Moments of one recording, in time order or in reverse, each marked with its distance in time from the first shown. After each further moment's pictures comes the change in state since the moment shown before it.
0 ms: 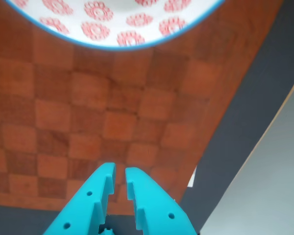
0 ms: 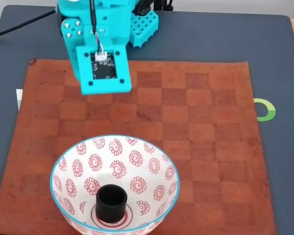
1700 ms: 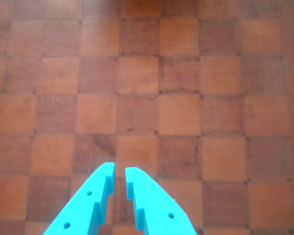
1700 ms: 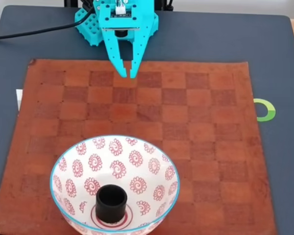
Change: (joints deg) arm -9.2 99.0 88.0 -21.4 21.8
